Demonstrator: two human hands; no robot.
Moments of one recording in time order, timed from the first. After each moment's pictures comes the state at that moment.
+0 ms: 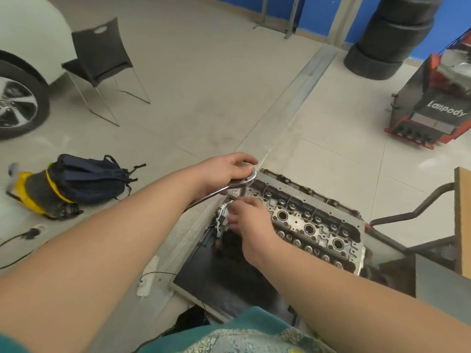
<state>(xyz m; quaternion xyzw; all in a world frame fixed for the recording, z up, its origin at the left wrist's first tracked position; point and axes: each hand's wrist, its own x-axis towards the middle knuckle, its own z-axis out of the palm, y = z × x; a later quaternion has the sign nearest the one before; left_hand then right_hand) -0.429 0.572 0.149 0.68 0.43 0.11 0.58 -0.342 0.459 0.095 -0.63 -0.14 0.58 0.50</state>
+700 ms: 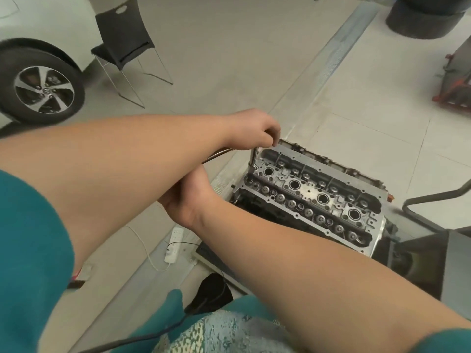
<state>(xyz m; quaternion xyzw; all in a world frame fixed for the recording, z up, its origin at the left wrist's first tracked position) -0.374 0.587 0.159 0.91 0.34 -0.07 0.25 -0.448 0.468 0.127 -0.31 -0.06 0.80 0.51</state>
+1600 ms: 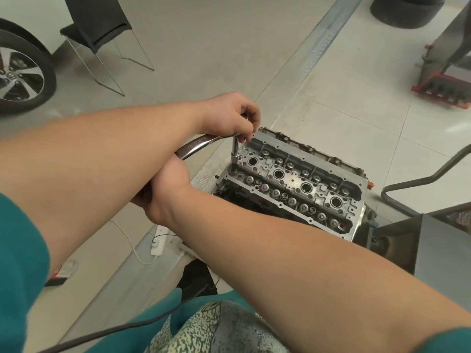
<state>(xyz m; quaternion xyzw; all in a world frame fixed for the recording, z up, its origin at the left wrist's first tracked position) -0.380 0.591 0.150 0.83 0.36 0.03 0.43 -0.457 0.468 0.124 -0.43 0.01 0.79 0.44</state>
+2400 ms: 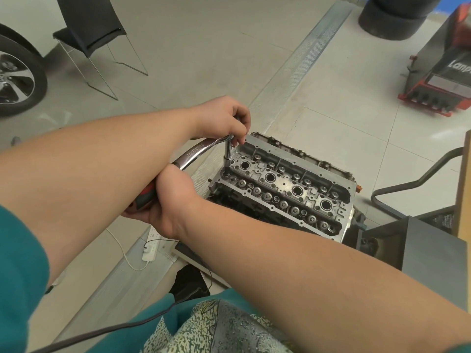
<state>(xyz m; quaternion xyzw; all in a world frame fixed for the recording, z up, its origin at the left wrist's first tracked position) -0.379 0.585 0.151 0.80 0.40 0.04 0.45 -0.428 0.439 0.137 -0.40 -0.06 0.81 0.43</state>
